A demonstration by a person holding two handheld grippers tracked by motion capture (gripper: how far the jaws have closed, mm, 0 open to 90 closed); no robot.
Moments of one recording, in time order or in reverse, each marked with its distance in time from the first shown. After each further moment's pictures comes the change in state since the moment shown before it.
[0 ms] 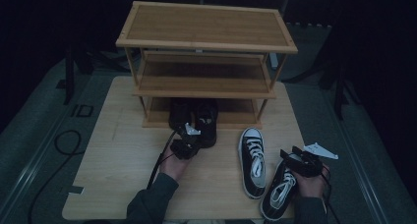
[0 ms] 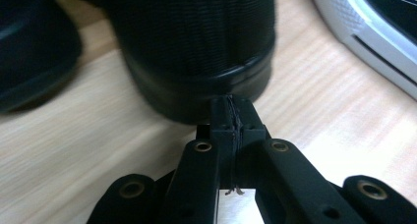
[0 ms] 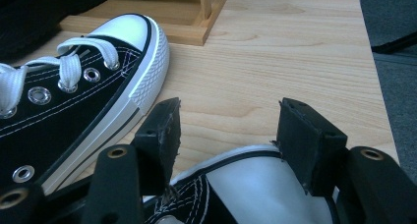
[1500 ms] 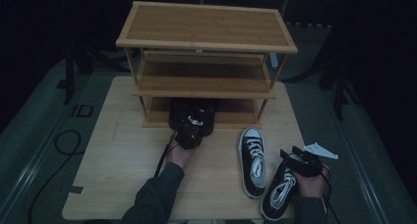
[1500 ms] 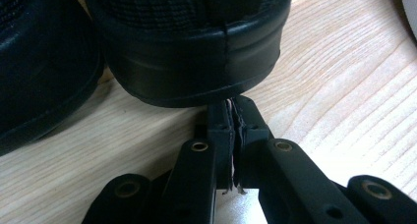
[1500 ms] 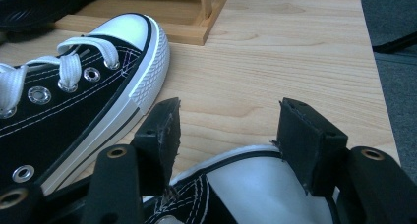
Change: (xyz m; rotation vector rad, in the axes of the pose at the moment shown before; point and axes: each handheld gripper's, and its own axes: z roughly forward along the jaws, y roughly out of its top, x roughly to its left) left arm 0.016 0.019 0.048 0.062 0.016 -0.049; right arm 0.000 0.000 0.000 0.001 0.003 -0.002
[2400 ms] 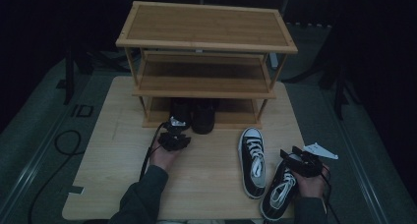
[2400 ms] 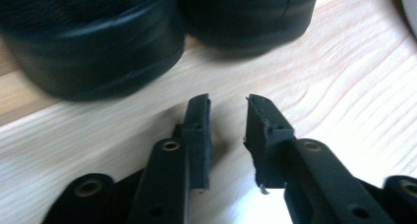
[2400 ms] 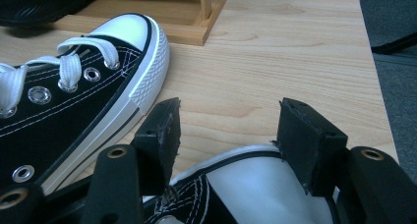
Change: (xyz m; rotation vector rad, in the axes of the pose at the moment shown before) left arm 0.039 -0.033 -0.035 -0.082 -0.008 -0.029; right arm 0.001 0.000 0.000 -0.001 -0.003 -0.001
